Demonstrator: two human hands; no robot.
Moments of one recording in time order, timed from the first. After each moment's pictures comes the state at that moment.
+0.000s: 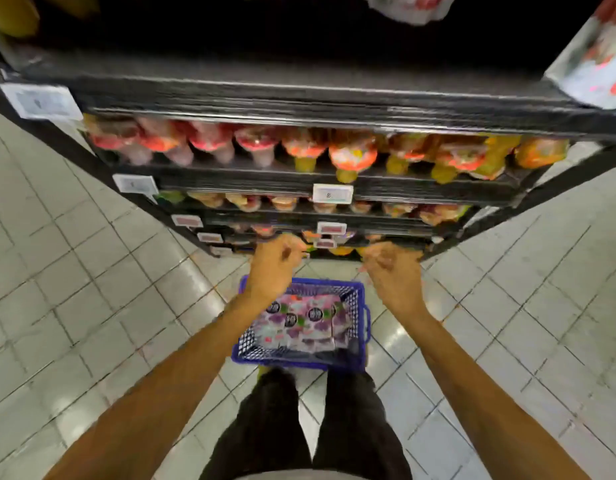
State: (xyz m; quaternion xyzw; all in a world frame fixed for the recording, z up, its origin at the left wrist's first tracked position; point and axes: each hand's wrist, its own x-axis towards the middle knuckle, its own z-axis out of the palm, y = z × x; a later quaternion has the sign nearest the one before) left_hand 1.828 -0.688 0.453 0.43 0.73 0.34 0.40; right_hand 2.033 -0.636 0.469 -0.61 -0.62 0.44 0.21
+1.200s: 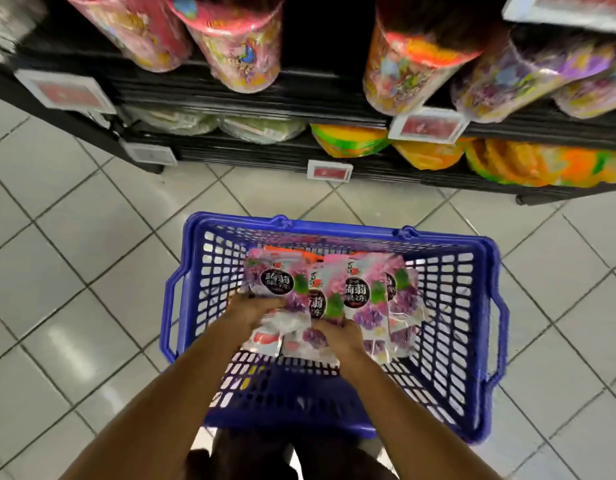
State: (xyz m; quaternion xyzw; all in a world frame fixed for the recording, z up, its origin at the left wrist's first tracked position) left_hand 1.745 -0.770 -0.196 -0.07 0.75 0.19 0.63; right_hand 1.932 -0.755 -0.191 -0.76 -0.26 0.60 -0.05
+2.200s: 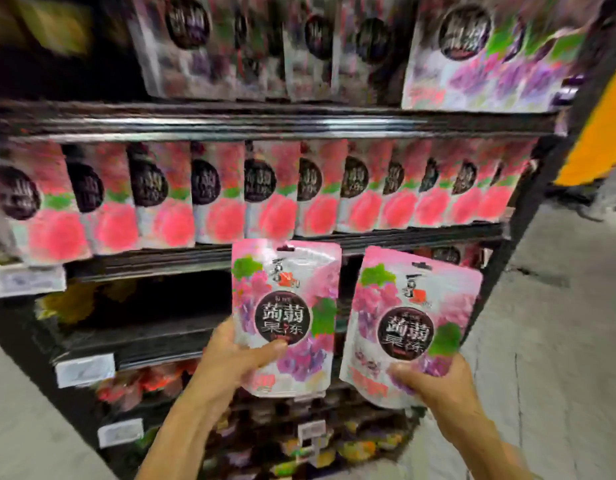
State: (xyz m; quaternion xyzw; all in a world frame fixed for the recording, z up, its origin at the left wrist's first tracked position) left_hand 1.749 -0.649 0.676 0.47 0.46 0.56 0.50; right_hand 2.048 -0.651 0.659 -0.54 -0.46 0.47 0.53
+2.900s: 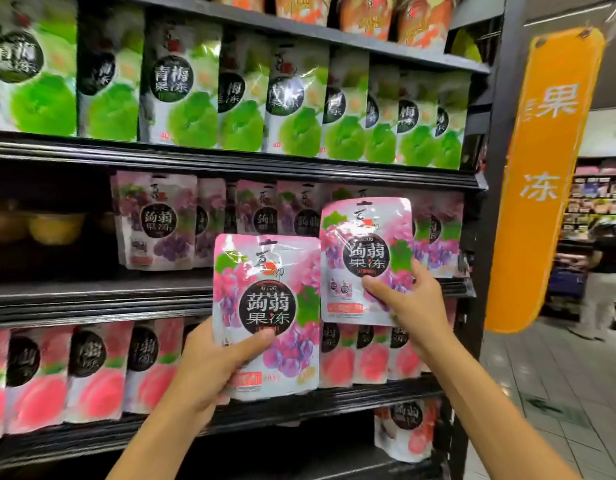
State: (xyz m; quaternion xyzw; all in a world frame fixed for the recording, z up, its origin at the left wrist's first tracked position) left_hand 1.830 -0.567 0.879 0.52 0.35 0.66 0.41; right_hand 2.100 -0.501 0.929 -0.37 -0.61 0.26 0.65
